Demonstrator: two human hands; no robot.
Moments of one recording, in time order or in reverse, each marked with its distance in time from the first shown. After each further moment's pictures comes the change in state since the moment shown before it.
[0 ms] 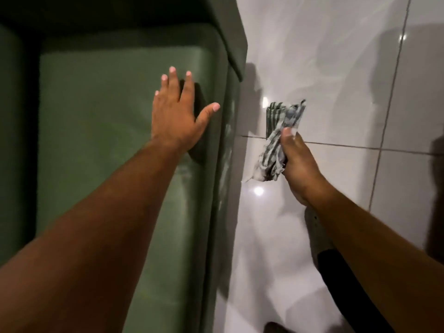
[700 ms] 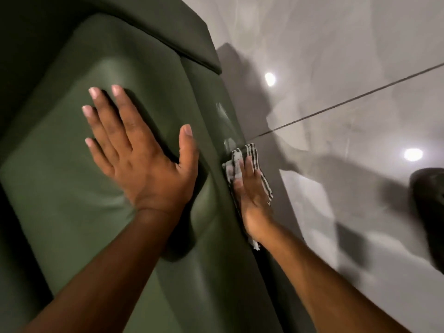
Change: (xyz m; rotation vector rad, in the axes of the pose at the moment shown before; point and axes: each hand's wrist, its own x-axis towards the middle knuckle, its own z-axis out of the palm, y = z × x) left_hand 0.043 -0.013 0.083 0.190 0.495 0.164; right_hand 0.106 0.174 0.123 -0.029 0.146 -0.057
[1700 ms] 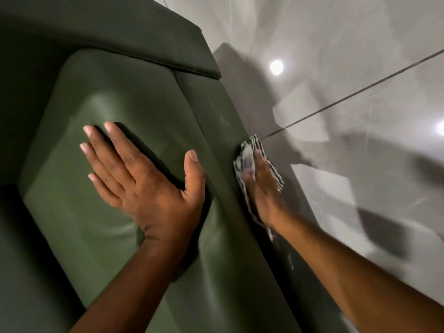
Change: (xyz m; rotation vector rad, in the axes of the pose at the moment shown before) left_hand 0.000 0.008 0.007 0.006 -0.004 -0.002; right_hand 0.054 0.019 -0.004 0.047 0.036 0.019
